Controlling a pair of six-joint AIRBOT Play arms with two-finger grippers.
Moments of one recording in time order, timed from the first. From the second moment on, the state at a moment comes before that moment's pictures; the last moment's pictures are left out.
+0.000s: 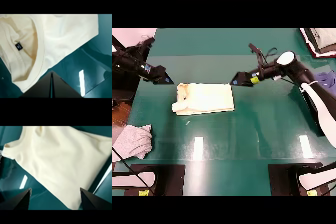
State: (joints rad) left arm 0.12 -1.48 1.54 0.94 -1.51 -1.27; right arm 0.23 -1.66 1.47 -0.66 1.16 1.20
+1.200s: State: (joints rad) left arm 0.10 -1.48 1.45 0.93 -1.45 -1.23; right arm 0.29 -1.89 1.64 -0.51 1.10 1.21
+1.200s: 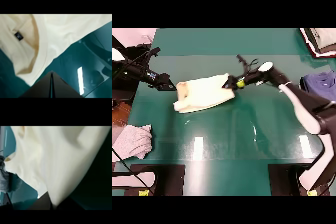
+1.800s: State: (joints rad) left arm -0.17 -1.48 1.44 0.93 -1.22 -1.23; right arm -0.35 -1.46 1.41 -0.80 1.00 1.26
